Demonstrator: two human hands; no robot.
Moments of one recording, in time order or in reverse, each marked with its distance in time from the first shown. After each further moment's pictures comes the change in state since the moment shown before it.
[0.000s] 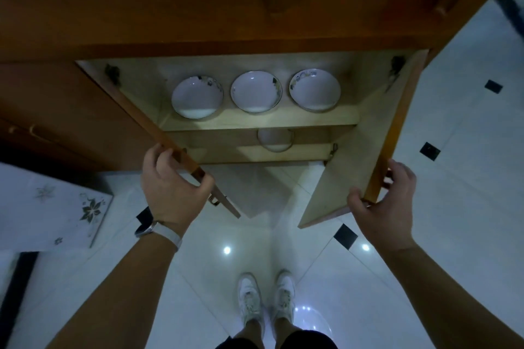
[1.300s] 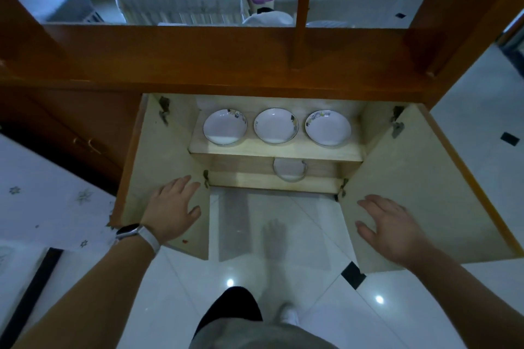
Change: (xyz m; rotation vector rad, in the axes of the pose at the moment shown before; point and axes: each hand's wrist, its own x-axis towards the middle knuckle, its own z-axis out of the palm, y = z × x) left_hand 0.010 -0.049 -0.076 0.506 -0.681 0.252; right_hand 0.027 -0.008 -0.054 -0.701 -0.606 -0.306
